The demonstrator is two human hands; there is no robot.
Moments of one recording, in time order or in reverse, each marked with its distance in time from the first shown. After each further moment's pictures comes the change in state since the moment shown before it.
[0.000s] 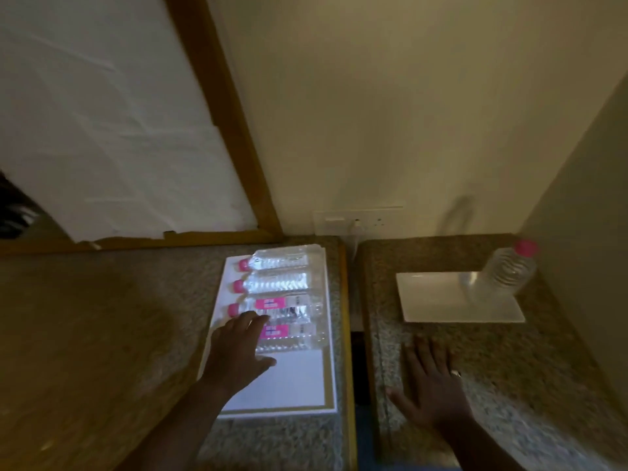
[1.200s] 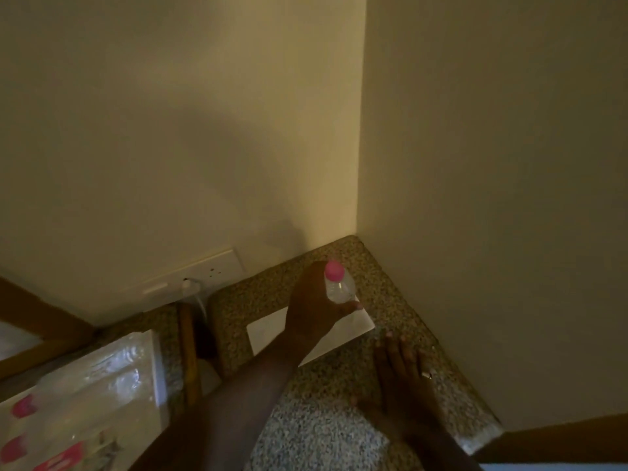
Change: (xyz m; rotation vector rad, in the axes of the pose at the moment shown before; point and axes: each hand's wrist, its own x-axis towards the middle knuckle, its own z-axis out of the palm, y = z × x) left_hand 0.186 0.395 0.044 -0.780 -0.035 0.351; right_hand -0.027 0.159 -0.022 0.140 0.021 0.419
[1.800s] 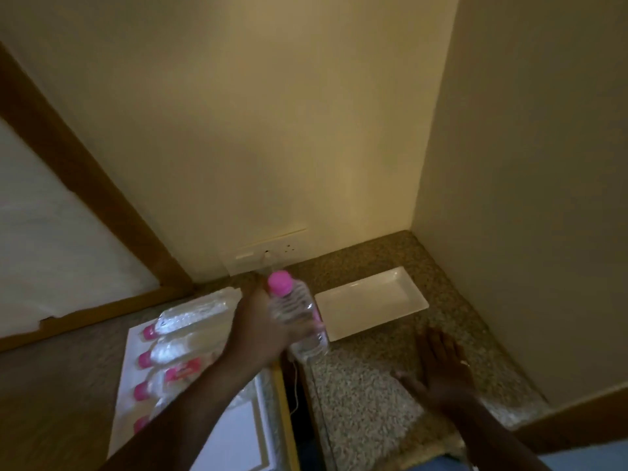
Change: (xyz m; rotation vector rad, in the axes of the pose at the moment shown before) left_hand -0.152 -0.008 -0.209 -0.039 0.070 -0.084; right_hand -0.023 -0.031 0.008 -0.029 0.041 -0.007
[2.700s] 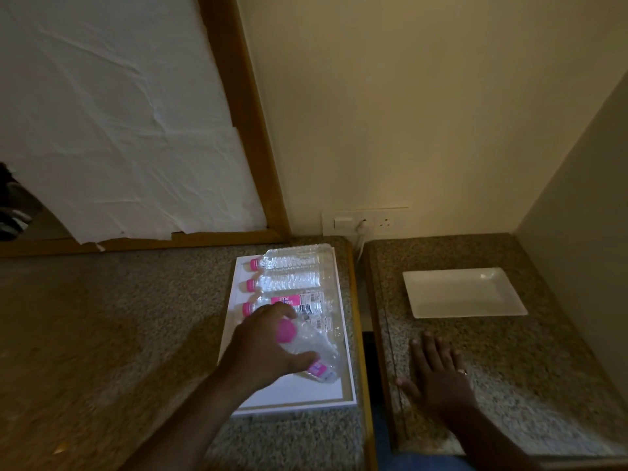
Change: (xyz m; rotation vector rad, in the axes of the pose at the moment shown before) left_hand -0.136 -0.104 -0.102 0.330 0.120 -0.200; right_hand -0.022 -0.133 0.038 -0.167 -0.136 -0.273
